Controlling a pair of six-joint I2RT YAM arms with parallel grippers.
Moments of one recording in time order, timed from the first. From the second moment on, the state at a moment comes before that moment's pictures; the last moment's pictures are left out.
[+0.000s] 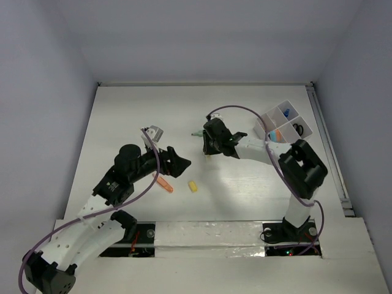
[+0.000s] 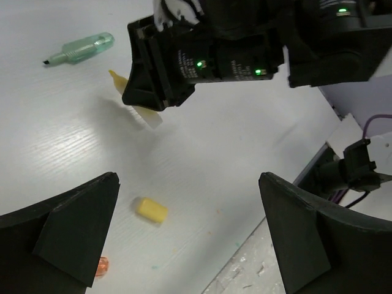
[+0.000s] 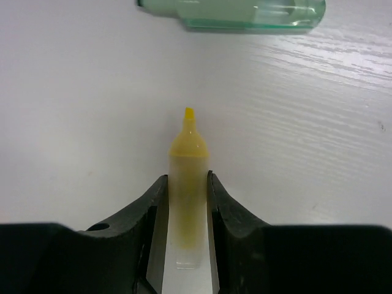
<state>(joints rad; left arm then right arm) -0.56 0.67 0.62 -0.20 0.28 -0.43 0.74 1.87 1.22 -0.21 0.21 0.51</state>
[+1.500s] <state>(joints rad) -0.70 0.94 0.48 0.23 0.08 -0.71 0.94 1.37 0.89 0.25 0.16 0.65</state>
